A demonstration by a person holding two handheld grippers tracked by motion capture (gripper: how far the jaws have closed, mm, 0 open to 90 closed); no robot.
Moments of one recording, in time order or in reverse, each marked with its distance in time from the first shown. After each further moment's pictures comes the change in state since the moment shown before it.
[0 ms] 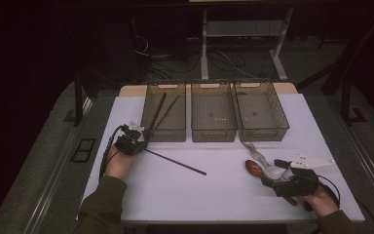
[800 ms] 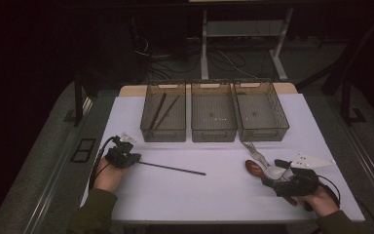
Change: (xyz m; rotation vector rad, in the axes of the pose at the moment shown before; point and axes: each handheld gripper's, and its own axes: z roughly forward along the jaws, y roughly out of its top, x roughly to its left) left arm -0.012 -0.036 -0.032 0.040 -0.023 -0.011; right arm 0.000 0.000 0.000 -0.002 -0.002 0.001
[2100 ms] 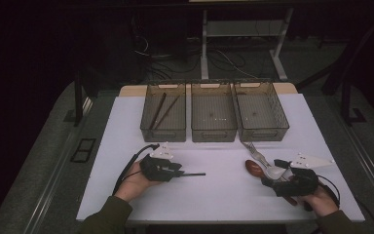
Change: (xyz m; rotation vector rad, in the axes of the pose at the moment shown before) left arm -0.092 0.031 0.018 -0.149 -0.423 0.398; right arm 0.000 0.000 0.001 0.001 -0.001 0.001
